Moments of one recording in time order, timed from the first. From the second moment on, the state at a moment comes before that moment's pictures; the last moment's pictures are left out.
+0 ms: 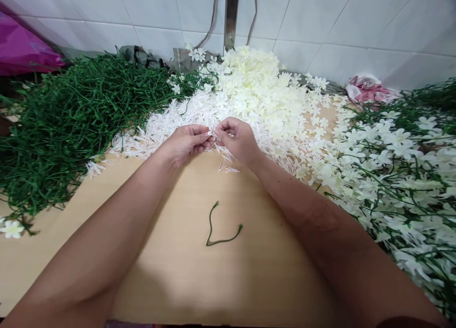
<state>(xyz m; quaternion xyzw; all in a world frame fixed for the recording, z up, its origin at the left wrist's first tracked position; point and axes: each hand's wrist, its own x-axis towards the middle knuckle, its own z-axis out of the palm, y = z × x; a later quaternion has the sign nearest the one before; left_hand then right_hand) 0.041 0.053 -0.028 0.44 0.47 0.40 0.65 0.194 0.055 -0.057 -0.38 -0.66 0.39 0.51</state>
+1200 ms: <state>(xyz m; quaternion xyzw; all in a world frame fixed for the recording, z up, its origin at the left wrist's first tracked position) 0.043 0.055 -0.030 0.45 0.49 0.40 0.64 0.189 0.048 -0.053 -0.48 -0.74 0.14 0.46</state>
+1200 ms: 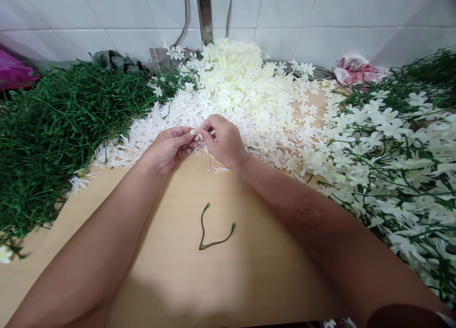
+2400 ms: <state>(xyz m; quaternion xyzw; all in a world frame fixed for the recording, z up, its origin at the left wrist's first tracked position) 0.035 0.059 -0.037 0.46 0.43 0.39 0.67 0.191 0.052 -0.049 -0.40 -0.73 0.28 0.48</state>
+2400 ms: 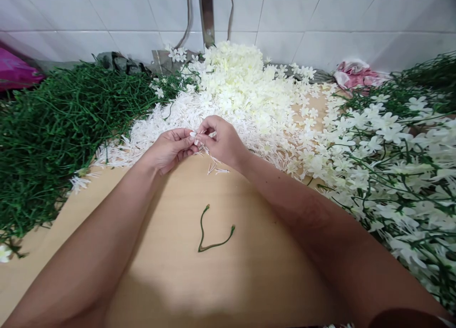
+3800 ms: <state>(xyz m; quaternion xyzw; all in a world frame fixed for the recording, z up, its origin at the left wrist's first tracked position) 0.057 0.050 -0.028 0.57 0.43 0.47 0.51 0.202 0.050 -0.020 -0.44 -0.74 0.30 0.42</state>
